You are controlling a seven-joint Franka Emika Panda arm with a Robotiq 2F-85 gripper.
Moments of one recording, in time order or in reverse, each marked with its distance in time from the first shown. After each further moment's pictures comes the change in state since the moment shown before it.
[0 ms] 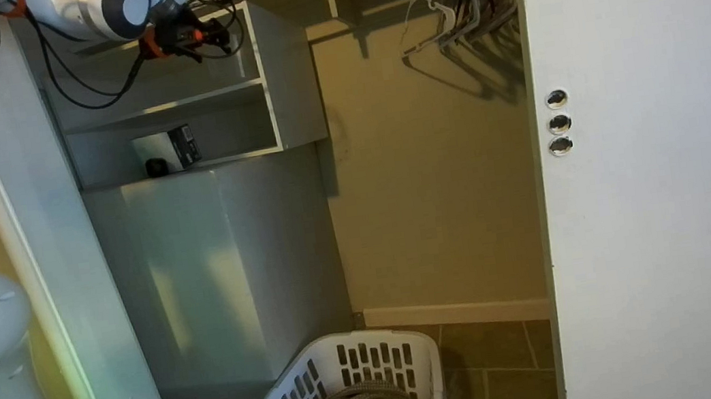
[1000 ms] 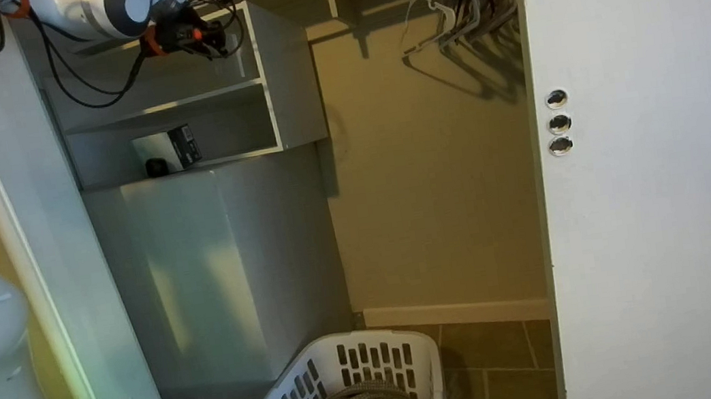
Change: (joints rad) arm -0.026 0.017 0.020 0.026 -0.029 0.000 0.067
